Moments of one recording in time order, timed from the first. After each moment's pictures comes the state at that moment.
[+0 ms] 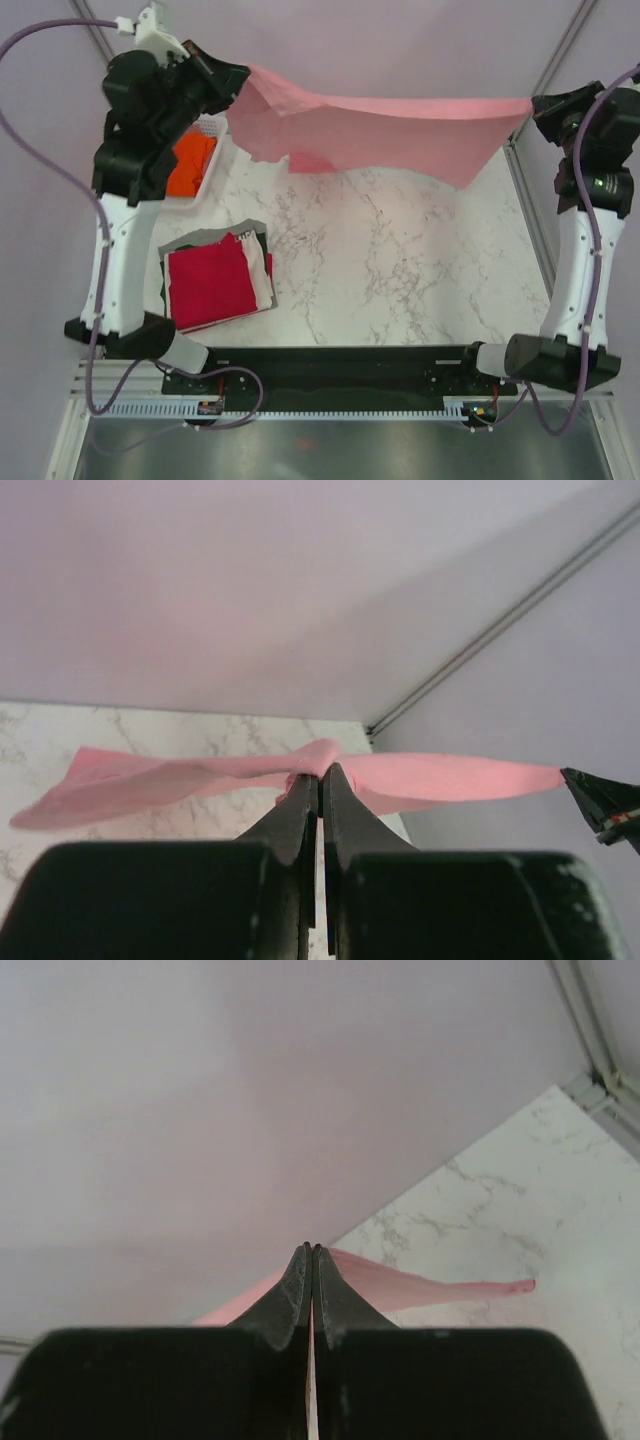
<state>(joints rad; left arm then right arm) -0.29 1.59 2.25 -0.70 0.06 -0.59 -0.29 1.38 1.69 -0.44 -0.16 0.76</state>
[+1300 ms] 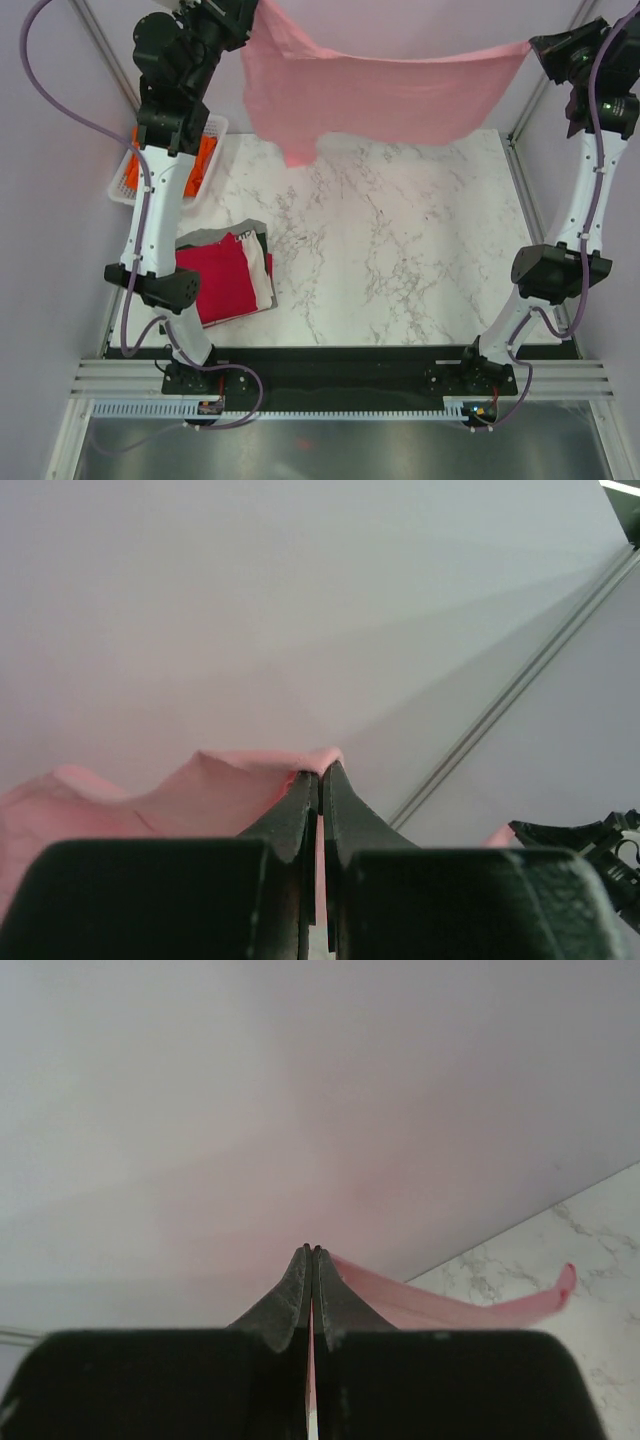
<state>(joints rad) -0.30 1.82 2.47 -0.30 0.04 -0.59 -0.31 1.90 2.42 -0.57 -0.30 0.88</state>
